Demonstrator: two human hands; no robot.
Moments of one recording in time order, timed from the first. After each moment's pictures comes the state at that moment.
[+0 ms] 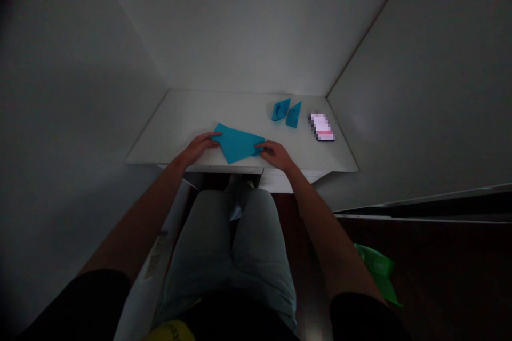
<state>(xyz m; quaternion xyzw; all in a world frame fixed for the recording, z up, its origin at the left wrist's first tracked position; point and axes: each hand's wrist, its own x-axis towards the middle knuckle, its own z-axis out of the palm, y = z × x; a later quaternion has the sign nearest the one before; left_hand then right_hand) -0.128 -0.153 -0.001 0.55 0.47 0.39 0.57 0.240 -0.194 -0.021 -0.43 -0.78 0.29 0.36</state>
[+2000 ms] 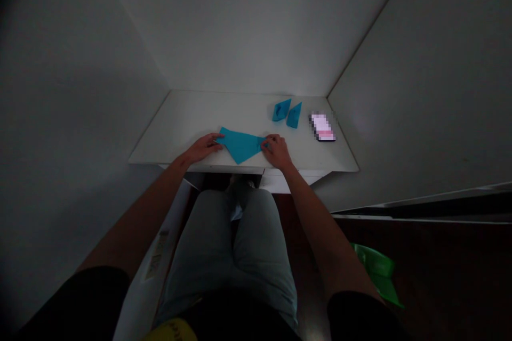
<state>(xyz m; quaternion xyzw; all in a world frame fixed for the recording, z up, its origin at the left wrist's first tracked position) -0.133 -0.148 -0.007 0.67 0.44 0.32 0.50 0.236 -0.181 -0.042 -0.53 -0.78 0.09 0.31</state>
